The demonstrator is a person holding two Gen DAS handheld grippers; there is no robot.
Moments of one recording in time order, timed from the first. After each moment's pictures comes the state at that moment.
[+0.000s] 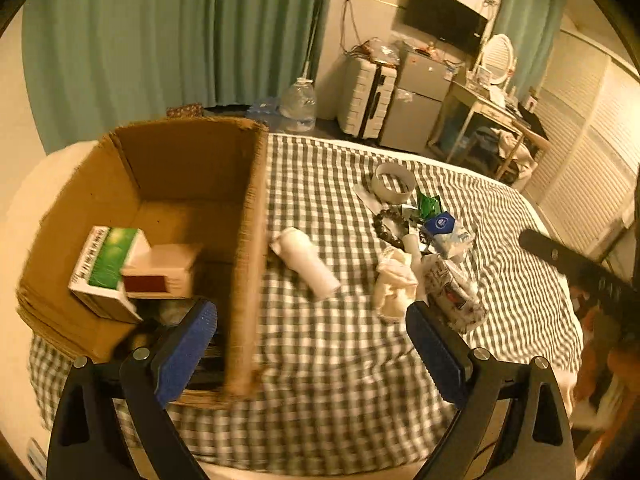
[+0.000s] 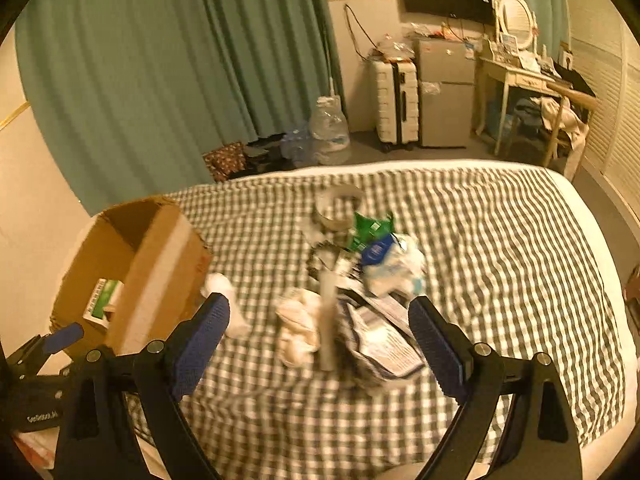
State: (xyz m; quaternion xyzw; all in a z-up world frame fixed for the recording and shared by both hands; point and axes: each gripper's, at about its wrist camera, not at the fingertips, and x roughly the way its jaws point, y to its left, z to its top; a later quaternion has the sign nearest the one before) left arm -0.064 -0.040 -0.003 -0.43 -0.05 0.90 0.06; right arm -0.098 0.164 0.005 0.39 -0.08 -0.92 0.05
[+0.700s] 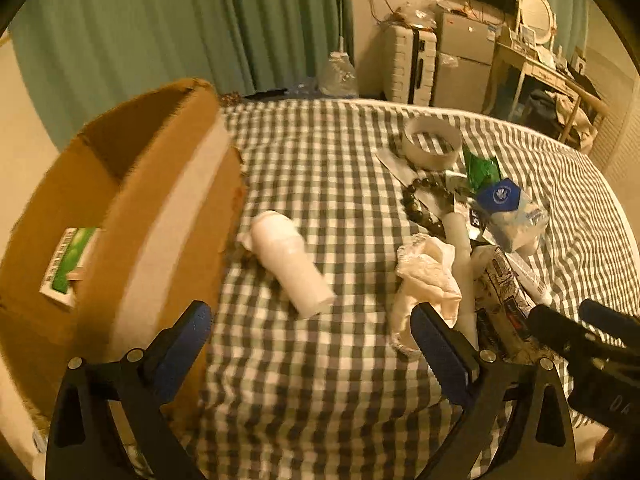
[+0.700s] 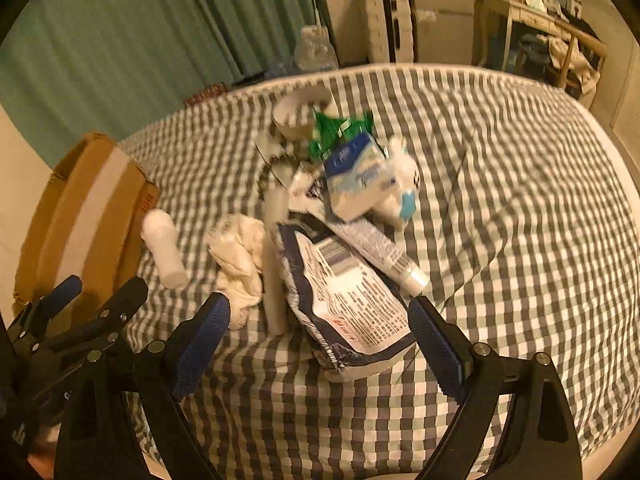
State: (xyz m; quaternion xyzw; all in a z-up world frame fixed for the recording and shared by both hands) left arm -0.126 0.044 -0.082 -0.46 0.03 0.89 -0.04; right arm -0.137 0.189 -0.097 0.50 -0.10 -0.86 0.05
